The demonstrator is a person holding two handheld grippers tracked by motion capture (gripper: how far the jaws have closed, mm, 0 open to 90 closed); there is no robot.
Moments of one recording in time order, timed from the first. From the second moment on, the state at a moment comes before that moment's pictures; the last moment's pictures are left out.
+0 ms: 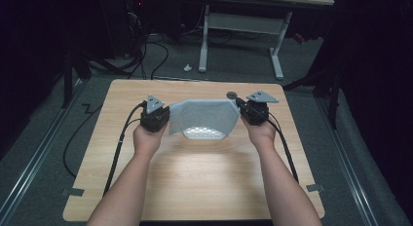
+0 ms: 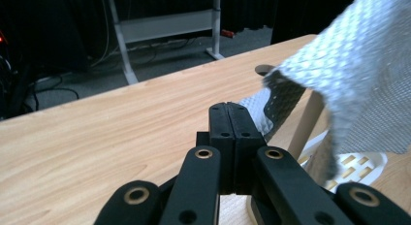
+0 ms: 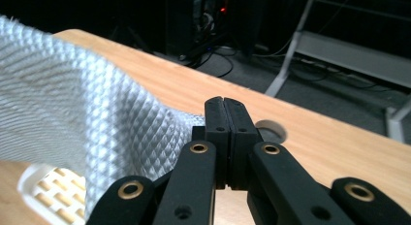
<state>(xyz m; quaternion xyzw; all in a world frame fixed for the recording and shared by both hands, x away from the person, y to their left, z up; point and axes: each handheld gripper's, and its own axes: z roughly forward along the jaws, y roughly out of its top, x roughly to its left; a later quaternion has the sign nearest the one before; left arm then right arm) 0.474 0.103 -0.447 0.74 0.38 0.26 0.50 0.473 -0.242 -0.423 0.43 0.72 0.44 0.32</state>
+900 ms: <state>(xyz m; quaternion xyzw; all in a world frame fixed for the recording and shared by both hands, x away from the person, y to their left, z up) 0.476 0.095 -0.473 0.75 0.39 0.22 0.48 0.479 -0.239 -0.445 0.46 0.72 0.44 0.29</state>
